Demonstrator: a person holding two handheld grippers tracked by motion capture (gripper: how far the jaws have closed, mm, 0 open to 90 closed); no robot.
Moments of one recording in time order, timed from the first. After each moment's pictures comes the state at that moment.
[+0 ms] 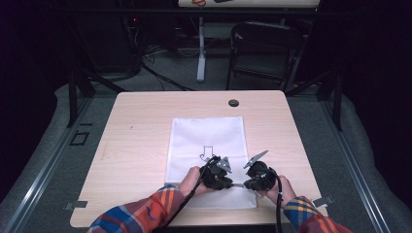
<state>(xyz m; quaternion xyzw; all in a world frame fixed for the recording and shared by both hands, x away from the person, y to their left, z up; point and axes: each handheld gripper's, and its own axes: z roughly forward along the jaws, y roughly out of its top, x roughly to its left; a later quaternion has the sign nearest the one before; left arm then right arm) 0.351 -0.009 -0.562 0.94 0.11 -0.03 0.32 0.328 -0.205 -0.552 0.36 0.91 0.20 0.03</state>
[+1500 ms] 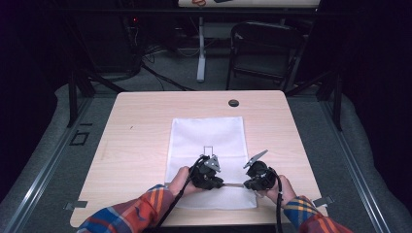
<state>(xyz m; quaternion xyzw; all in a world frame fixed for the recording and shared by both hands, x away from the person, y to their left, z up) 0.350 0.022 -0.556 0.94 0.11 -0.03 0.32 0.329 -0.205 -0.552 0.36 0.91 0.20 0.03</state>
